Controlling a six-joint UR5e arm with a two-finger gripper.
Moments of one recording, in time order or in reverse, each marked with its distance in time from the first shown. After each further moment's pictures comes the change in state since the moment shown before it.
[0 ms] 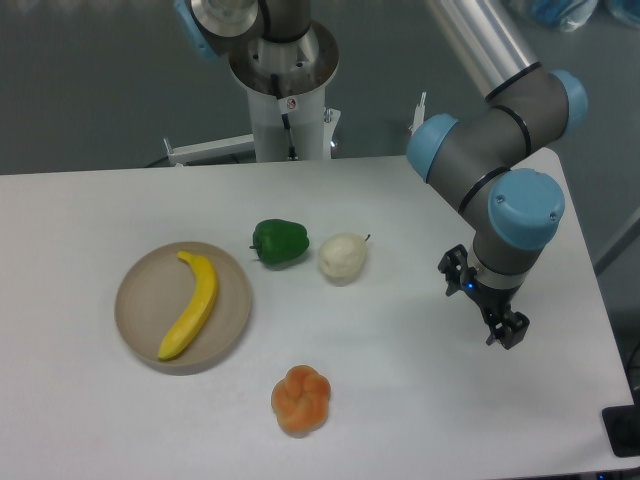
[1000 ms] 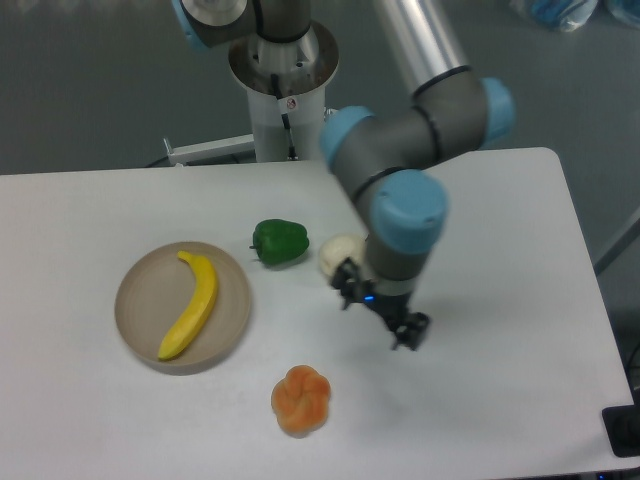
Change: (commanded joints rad) arm -0.304 0.119 -0.164 -0.003 -0.081 -0.733
